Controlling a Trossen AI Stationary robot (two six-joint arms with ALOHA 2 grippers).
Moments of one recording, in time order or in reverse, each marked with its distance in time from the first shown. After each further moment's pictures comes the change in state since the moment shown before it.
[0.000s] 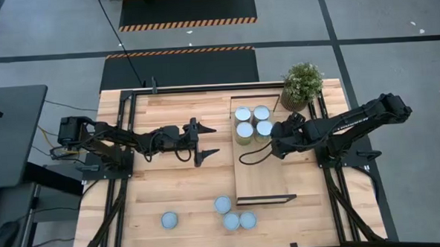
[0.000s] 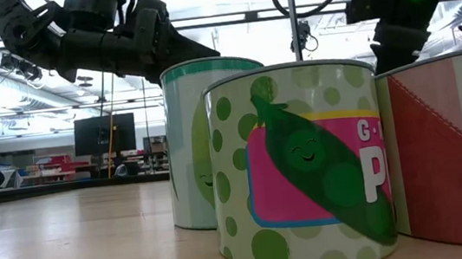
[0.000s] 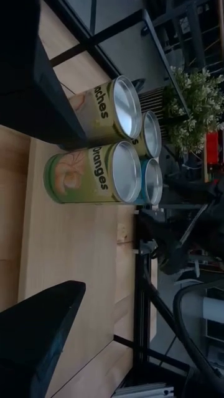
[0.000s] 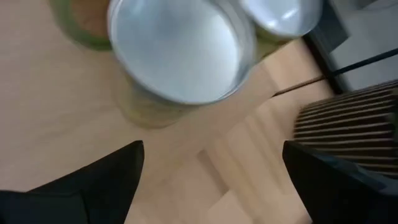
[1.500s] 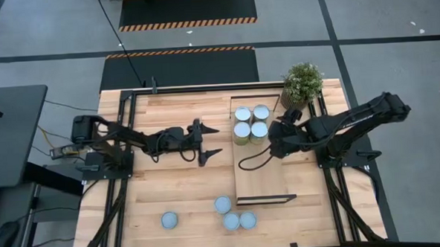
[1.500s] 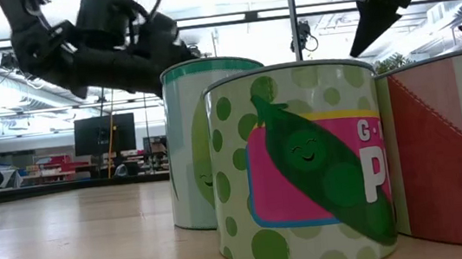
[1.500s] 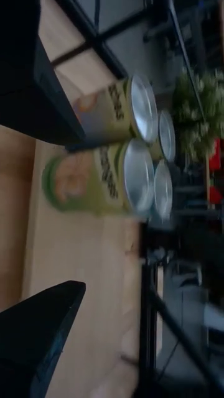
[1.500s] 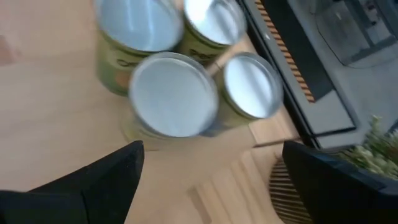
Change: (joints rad) left arm 0.020 0.149 0.008 0.144 -0.010 0.004; right arm 0.075 0.013 0.187 -0.065 0.081 -0.130
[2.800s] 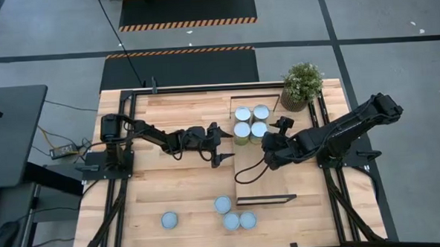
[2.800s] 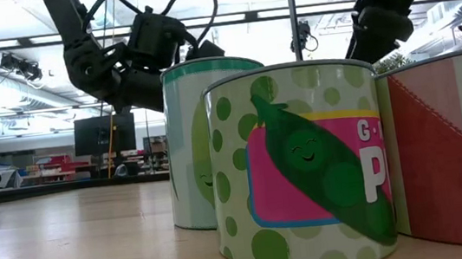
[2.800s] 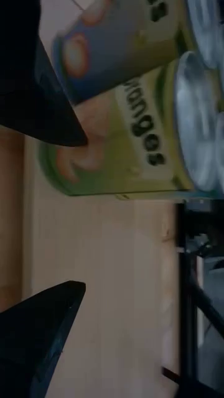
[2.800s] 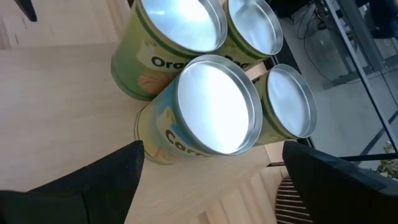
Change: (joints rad) left arm 0.024 0.279 0.224 -0.072 0.128 0.027; right arm 0.054 0.110 -0.081 0.162 0.087 -0.040
